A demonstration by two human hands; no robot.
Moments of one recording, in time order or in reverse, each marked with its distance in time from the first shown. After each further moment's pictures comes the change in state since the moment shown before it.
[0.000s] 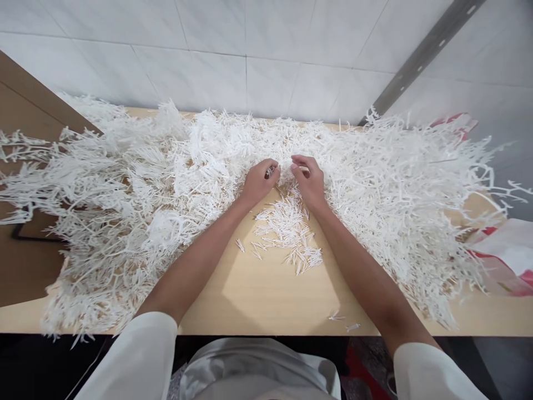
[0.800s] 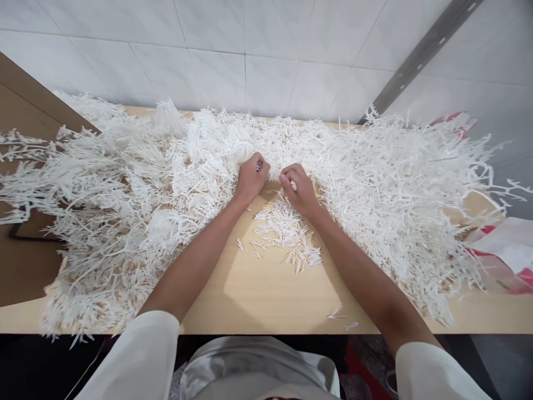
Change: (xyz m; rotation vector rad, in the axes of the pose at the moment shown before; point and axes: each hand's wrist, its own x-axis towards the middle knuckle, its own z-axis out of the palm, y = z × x) left_hand -0.001 -0.002 -0.003 0.058 0.101 -0.093; right_hand -0.012 -0.013 0.002 -0.246 -0.284 -0.321
